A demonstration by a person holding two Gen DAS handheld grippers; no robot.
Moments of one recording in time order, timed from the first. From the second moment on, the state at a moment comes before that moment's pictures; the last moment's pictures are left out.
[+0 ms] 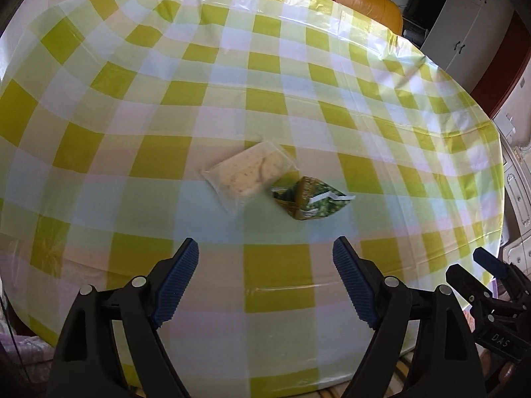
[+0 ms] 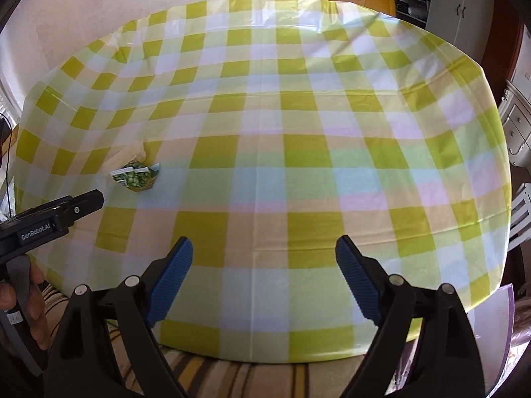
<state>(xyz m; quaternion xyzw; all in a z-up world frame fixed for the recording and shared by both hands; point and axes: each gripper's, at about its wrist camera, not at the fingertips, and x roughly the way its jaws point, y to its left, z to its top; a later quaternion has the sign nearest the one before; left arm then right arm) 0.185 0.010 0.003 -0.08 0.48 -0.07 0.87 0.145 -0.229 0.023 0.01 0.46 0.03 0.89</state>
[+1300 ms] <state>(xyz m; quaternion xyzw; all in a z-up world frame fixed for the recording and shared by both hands) 0.266 0.039 -0.029 0.06 0.45 -0.18 0.87 0.244 -0.113 -0.014 -0.03 0.48 0.12 0.87</state>
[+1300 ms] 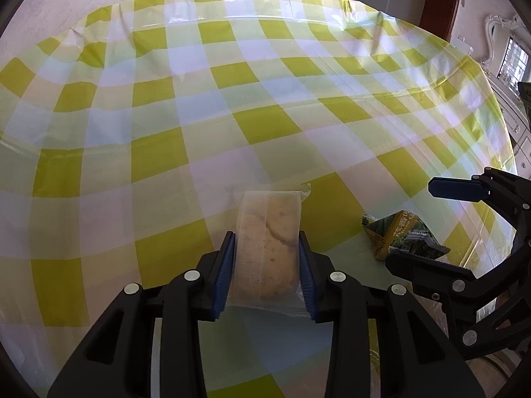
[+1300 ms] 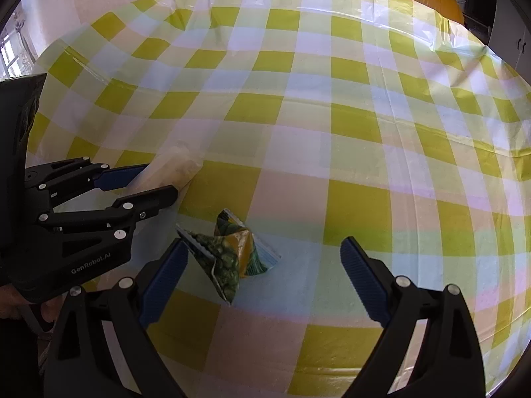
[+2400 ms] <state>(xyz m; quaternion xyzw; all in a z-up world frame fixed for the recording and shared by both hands) 0.207 0.014 -0.007 -0.03 0.47 -0.10 0.88 0.220 -0.151 -0.009 -0.04 0.48 0.07 0.88</state>
